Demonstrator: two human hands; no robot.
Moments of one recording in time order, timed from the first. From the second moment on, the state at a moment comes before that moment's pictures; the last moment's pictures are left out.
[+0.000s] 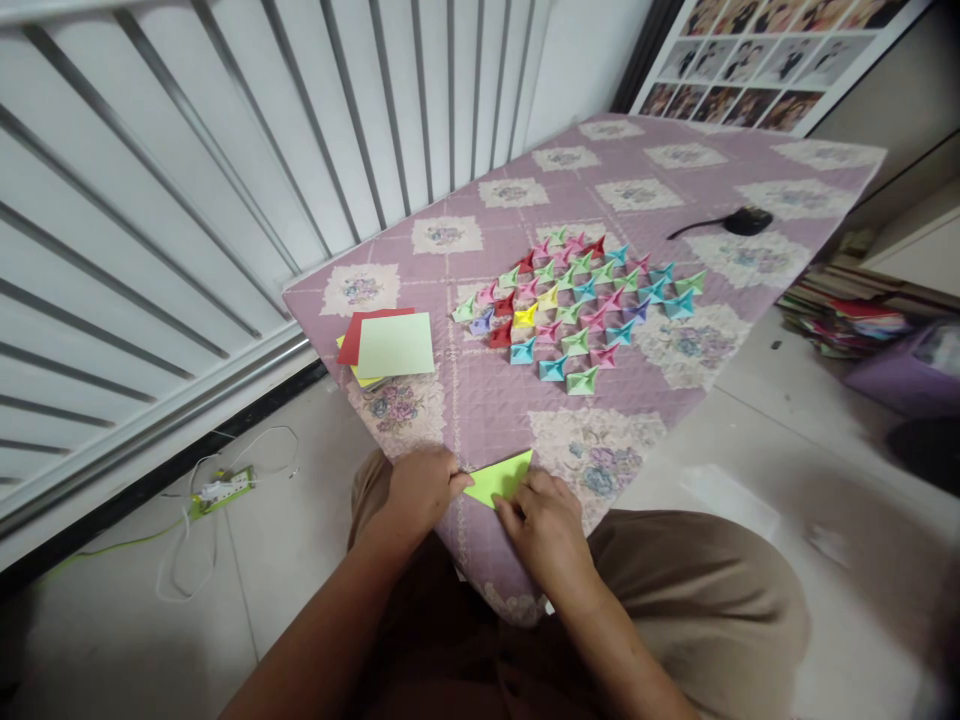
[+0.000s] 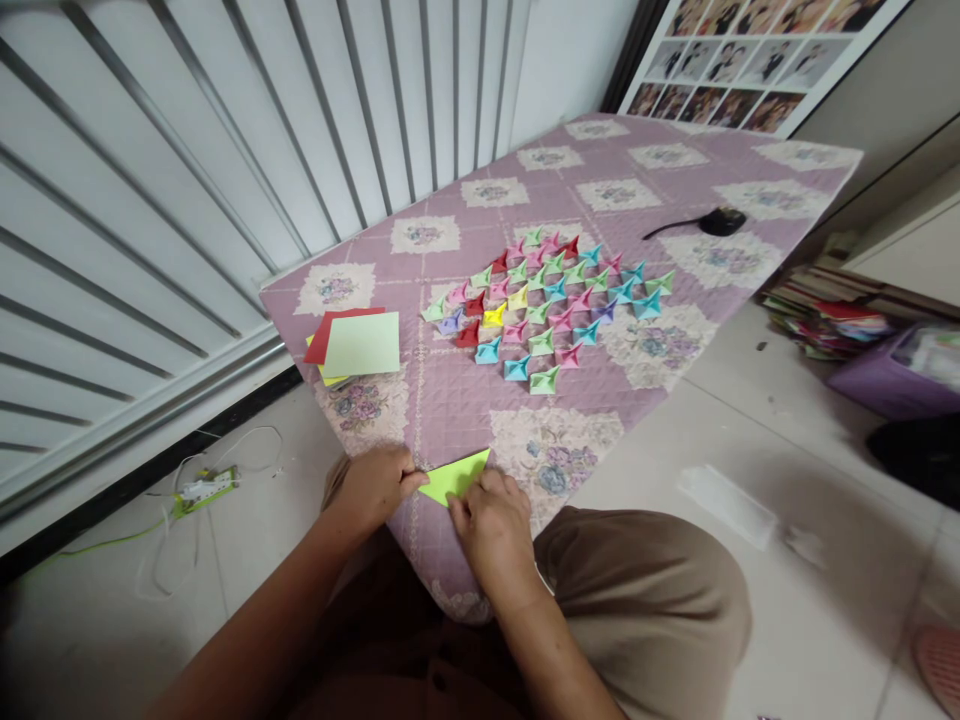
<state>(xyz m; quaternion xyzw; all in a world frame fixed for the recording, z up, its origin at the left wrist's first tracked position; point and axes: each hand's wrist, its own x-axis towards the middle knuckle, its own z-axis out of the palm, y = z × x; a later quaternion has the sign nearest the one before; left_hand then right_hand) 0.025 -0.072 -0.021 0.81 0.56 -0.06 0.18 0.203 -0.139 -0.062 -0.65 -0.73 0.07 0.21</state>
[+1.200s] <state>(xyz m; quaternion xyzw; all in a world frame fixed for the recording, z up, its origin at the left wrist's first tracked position) 0.025 -0.074 -0.025 0.83 0.54 -0.08 0.13 0.201 -0.141 -0.061 -0.66 -0.72 0.06 0.21</state>
